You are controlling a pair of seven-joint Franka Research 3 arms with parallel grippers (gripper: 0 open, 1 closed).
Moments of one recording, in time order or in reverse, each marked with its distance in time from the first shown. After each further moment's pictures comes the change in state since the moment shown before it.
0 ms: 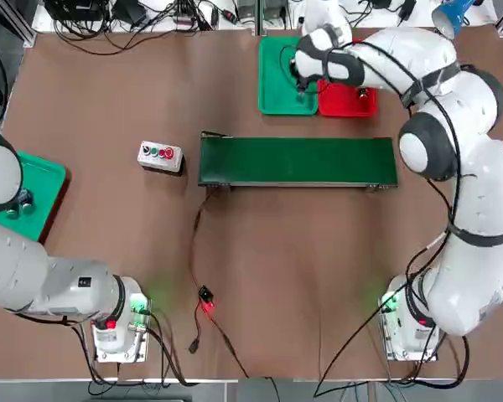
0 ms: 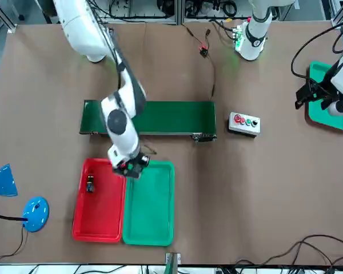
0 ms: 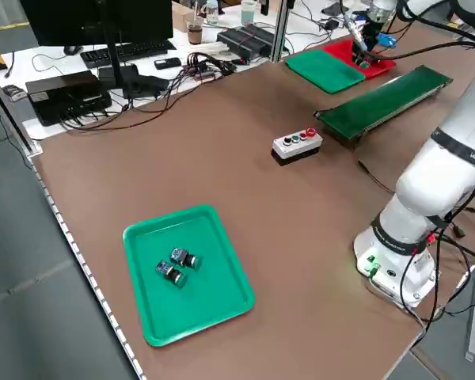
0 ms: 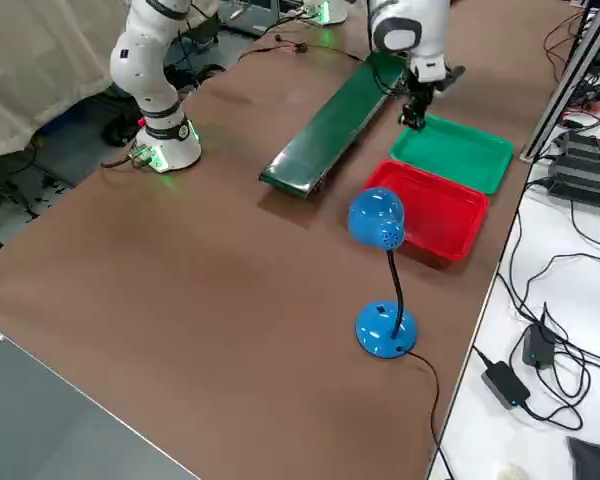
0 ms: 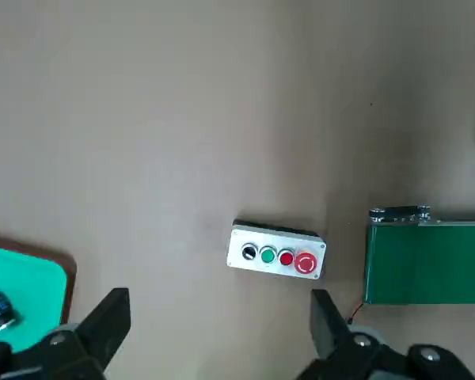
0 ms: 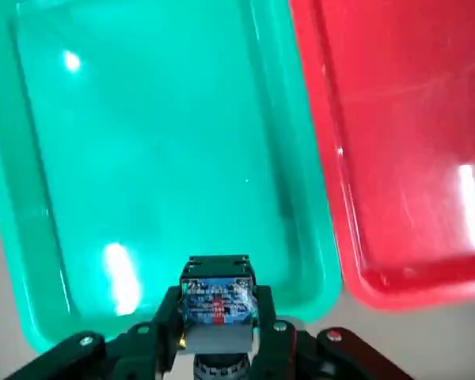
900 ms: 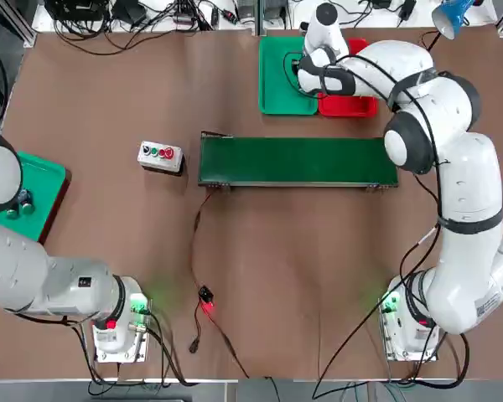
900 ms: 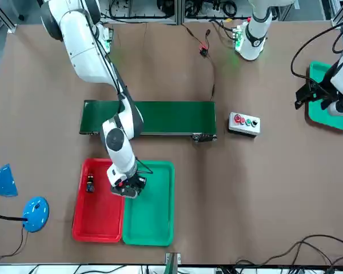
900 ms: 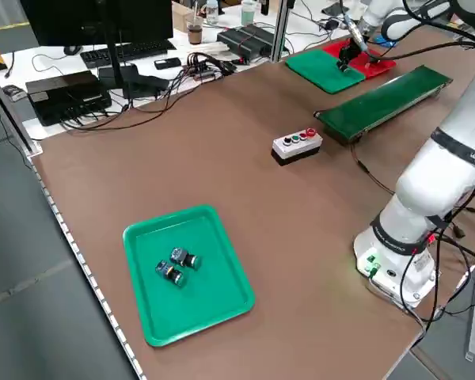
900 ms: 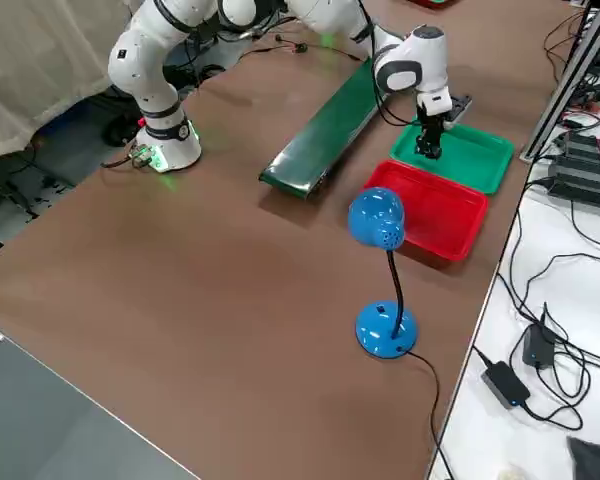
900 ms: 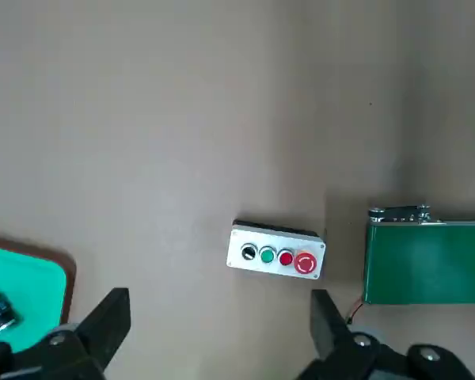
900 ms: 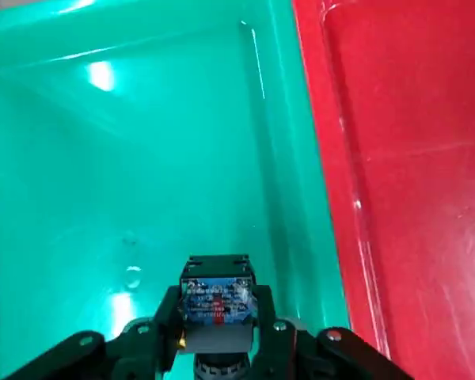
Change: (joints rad) left arm 0.000 0.000 0.000 0.001 0.000 0.000 0.000; right arm -0.038 0.157 -0.007 0.052 -0.058 0.224 -0.048
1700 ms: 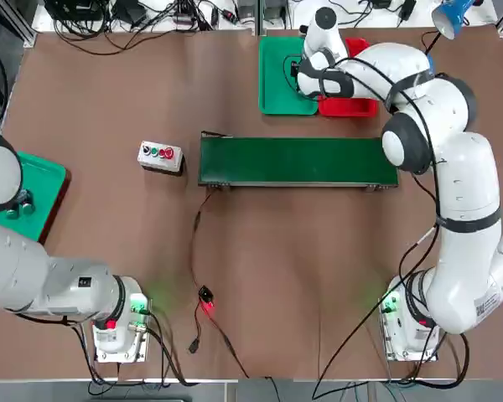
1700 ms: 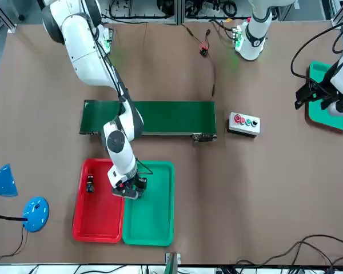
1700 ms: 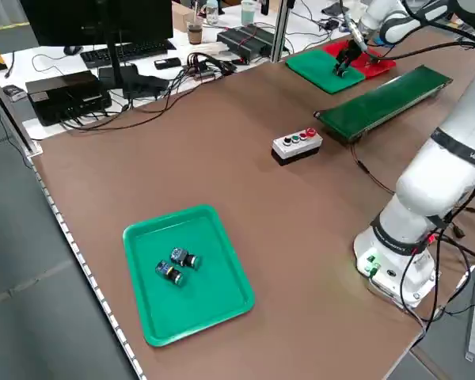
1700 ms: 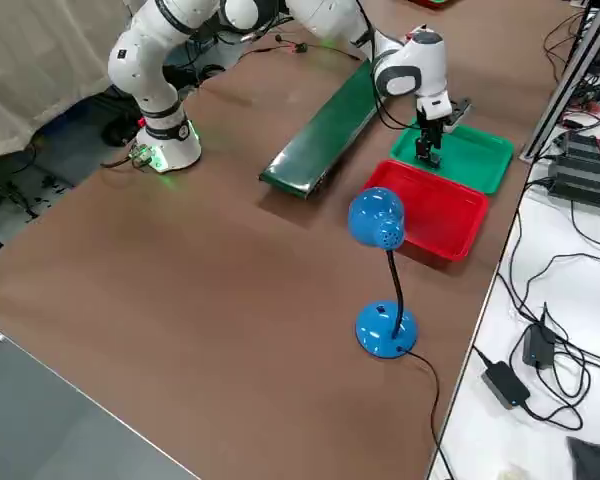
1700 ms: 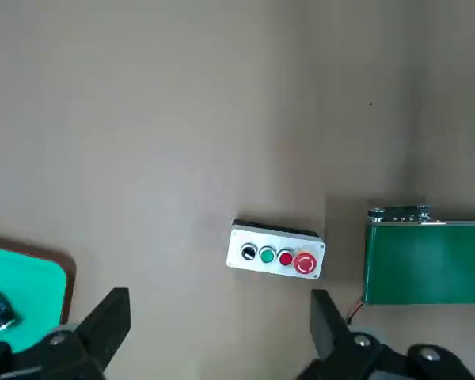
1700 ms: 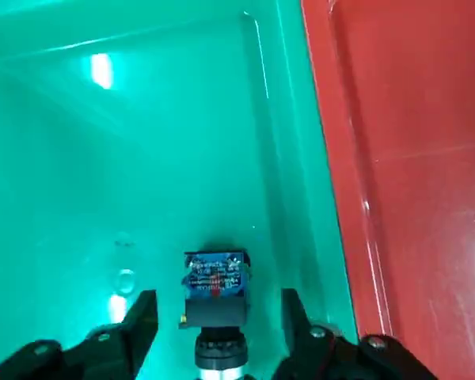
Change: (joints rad) left arm 0.000 0.000 -0.001 0.001 0.000 0.000 0.000; right arm 0.000 0.024 0.001 0.011 -0.001 0.018 -0.013
